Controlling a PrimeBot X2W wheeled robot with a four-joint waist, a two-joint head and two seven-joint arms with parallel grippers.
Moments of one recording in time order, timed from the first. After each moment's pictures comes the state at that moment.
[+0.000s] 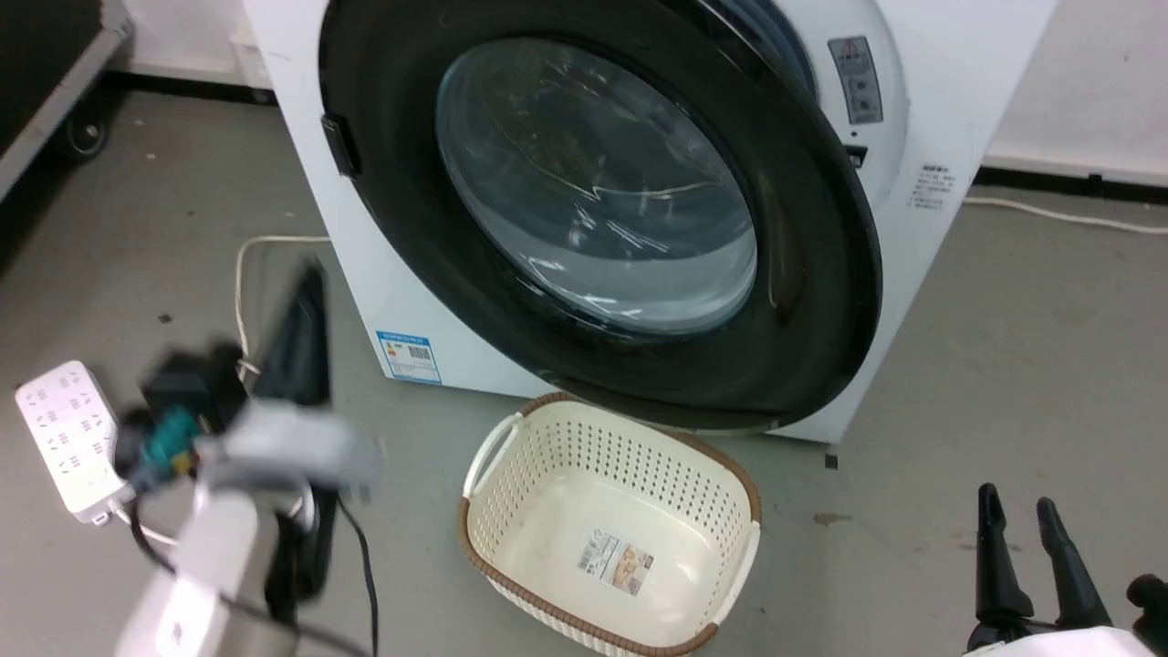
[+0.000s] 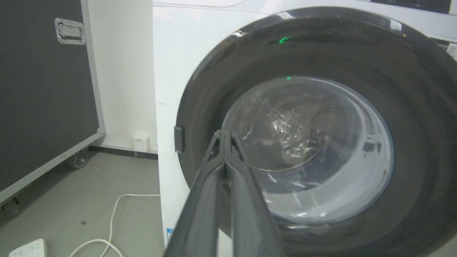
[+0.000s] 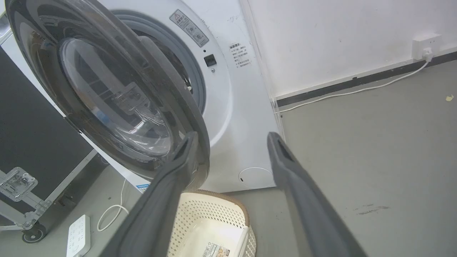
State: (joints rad) left arm -0.43 0.32 -0.27 0.24 -0.50 0.12 -0.26; right arm 0.05 -0.05 -0.12 0.16 0.44 0.13 -0.26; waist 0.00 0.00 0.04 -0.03
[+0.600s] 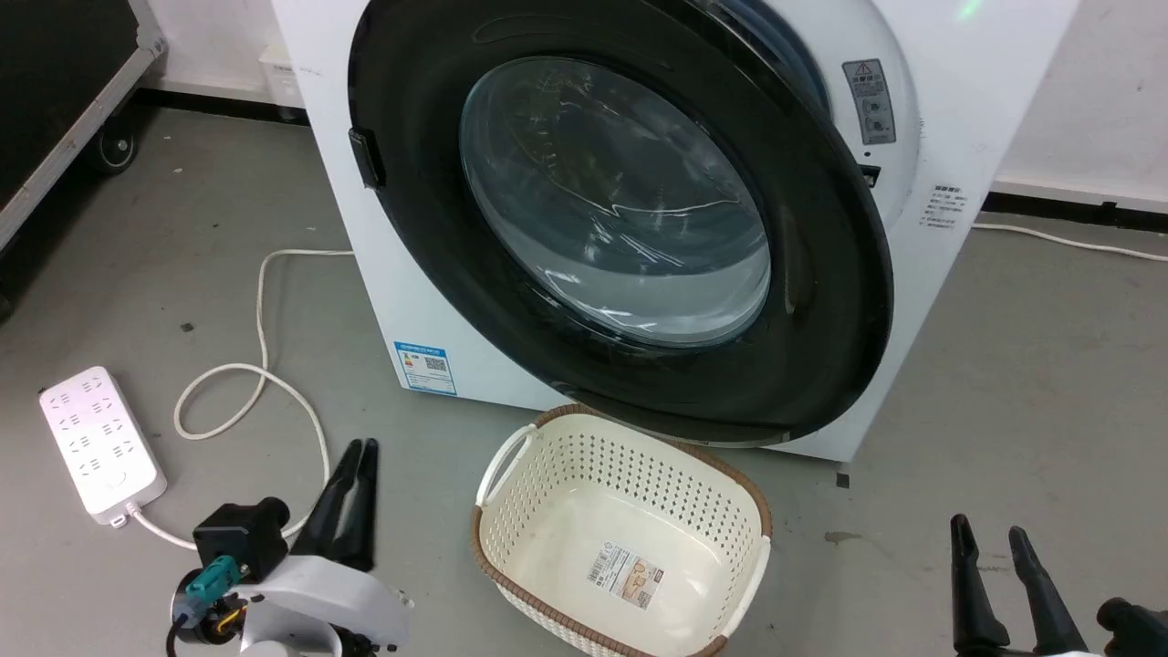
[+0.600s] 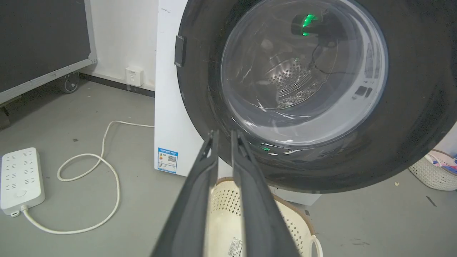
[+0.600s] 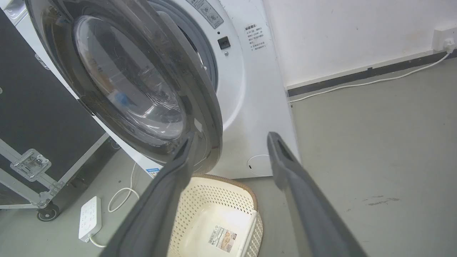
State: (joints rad) left arm -0.15 0.26 -0.25 0.27 -0.54 0.00 -0.26; right arm 0.09 -0.05 -0.07 0.17 0.43 0.13 -0.26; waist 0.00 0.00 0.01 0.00
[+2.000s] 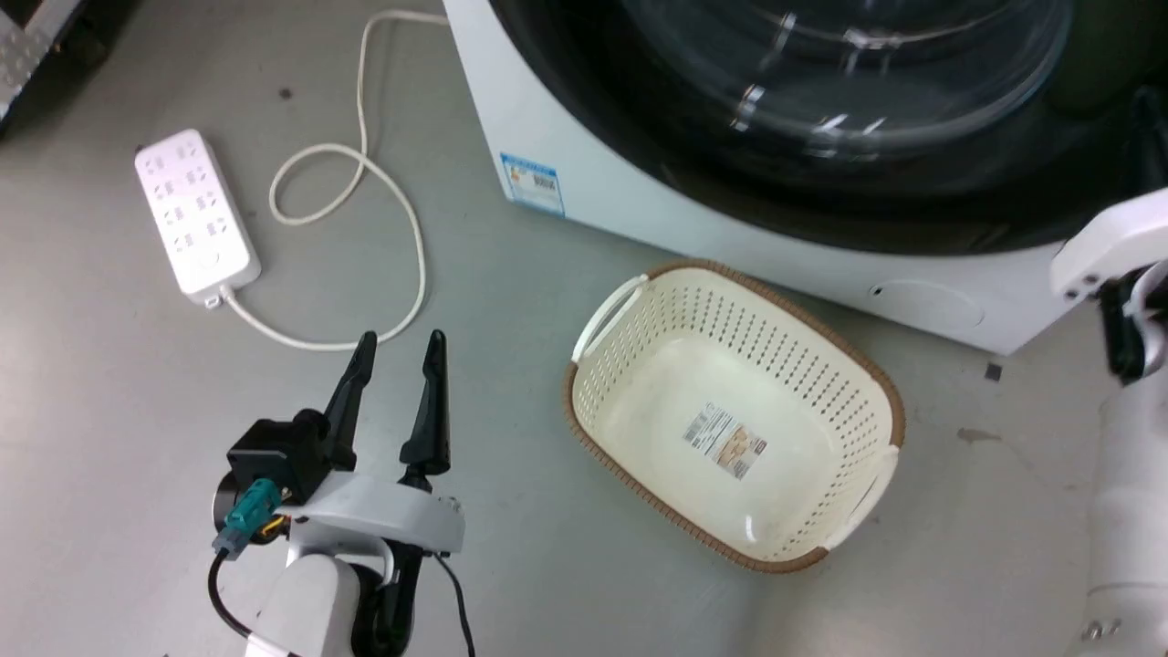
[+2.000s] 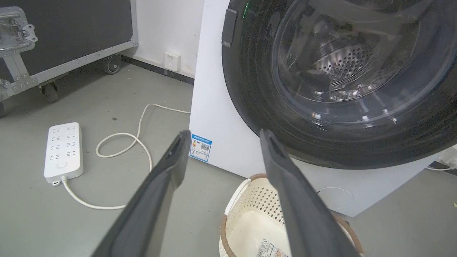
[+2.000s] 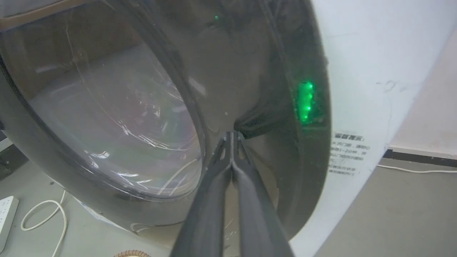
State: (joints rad) left arm -0.26 0.09 -0.14 0.23 -0.36 -0.05 -0.26; right arm -0.82 -0.05 -0.49 0.61 -0.23 0.13 -0.14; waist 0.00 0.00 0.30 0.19
